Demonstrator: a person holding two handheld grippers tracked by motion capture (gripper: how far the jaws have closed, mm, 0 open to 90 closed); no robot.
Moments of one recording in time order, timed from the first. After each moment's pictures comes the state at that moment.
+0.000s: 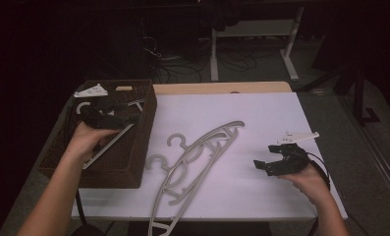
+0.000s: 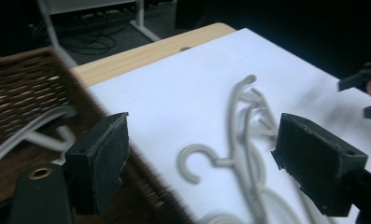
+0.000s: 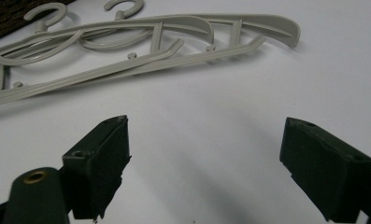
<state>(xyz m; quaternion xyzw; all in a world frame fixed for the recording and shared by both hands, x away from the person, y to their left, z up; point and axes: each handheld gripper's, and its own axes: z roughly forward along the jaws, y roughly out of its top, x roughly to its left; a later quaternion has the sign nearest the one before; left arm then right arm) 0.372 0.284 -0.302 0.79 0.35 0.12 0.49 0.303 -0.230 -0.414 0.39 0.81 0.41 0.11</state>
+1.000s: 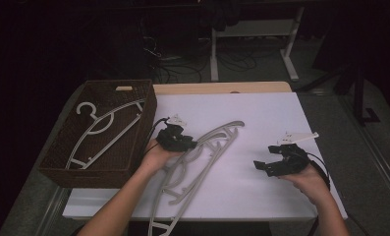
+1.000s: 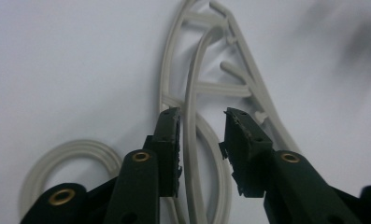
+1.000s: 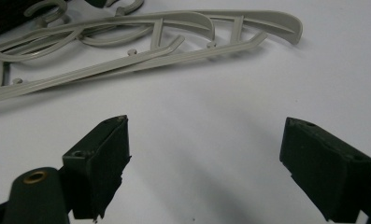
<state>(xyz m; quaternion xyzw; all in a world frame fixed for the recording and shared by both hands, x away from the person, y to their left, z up) 0.389 0.135 -0.422 0.87 0.31 0.07 0.37 0.303 -0.231 -0.416 0.39 0.82 0.41 0.11</state>
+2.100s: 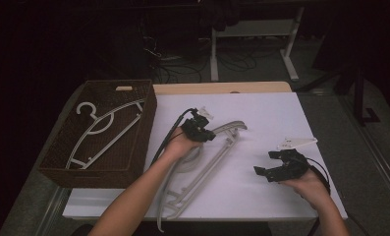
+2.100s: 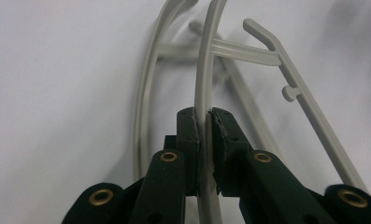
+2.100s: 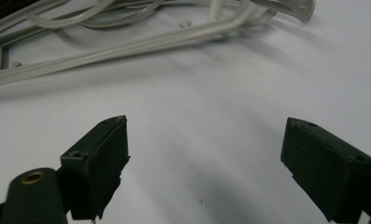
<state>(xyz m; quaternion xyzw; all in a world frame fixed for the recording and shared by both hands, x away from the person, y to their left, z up) 0.432 0.052 -0.419 0.91 0.24 0.07 0.34 0.296 -0.232 -0.429 0.40 0.82 0.41 0.10</state>
